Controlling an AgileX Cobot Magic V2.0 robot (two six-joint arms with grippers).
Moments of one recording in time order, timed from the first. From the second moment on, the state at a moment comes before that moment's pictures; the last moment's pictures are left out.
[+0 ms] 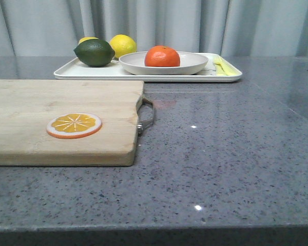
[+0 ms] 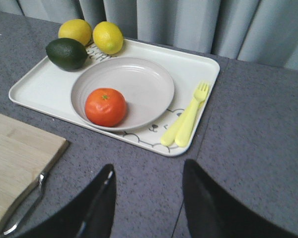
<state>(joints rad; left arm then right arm) -0.35 0.65 -0.44 -0.98 0.09 1.01 0.06 1.08 -1.15 0.53 0.67 -0.48</state>
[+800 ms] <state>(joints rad) -0.35 0.65 -0.44 -0.98 0.09 1.01 0.06 0.43 -0.50 0.50 0.42 -0.49</state>
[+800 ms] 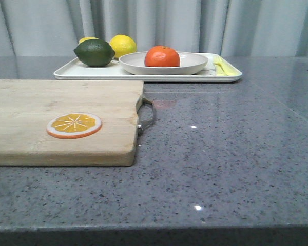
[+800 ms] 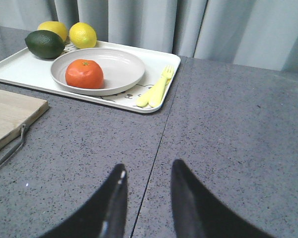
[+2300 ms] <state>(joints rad) -0.27 0.35 -0.28 -0.14 0.08 0.28 0.06 0.43 -0.50 0.50 0.42 -0.49</state>
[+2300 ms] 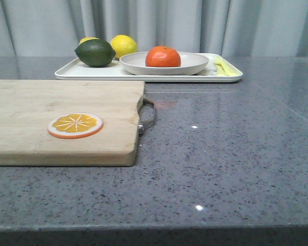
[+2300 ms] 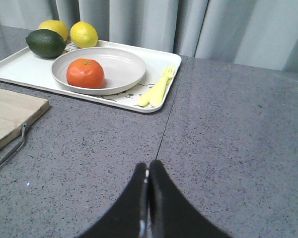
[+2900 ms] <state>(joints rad) -0.07 0.00 0.00 -0.01 0.16 0.15 0.06 0.43 -0.50 0.50 0.43 -0.49</state>
